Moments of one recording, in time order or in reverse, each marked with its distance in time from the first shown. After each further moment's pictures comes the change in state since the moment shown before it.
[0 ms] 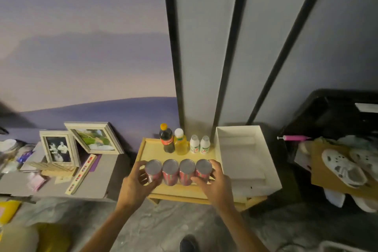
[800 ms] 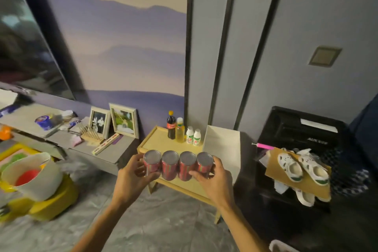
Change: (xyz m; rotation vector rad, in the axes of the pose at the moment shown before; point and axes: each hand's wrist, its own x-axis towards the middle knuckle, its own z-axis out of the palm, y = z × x) left_hand -0.341 0.112 0.062 -0.069 0.343 0.169; right_hand -0.211 -0.029 -0.217 -0.007 -0.126 -0.297
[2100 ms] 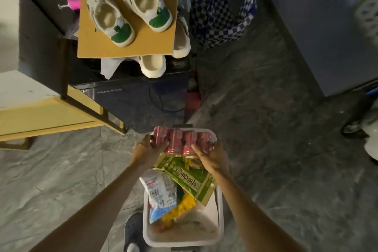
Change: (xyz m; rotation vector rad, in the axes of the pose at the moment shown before) left_hand -0.177 -0.108 0.678 0.455 -0.806 -0.297; right_hand -0.174 0.585 -0.274 -0.209 0.113 1.081
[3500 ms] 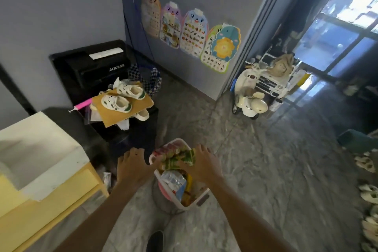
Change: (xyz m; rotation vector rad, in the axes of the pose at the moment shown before) left_hand -0.216 0.025 -0.319 0.692 0.036 0.790; right_hand -0.461 -0.198 -0.017 -0.365 0.557 -0.001
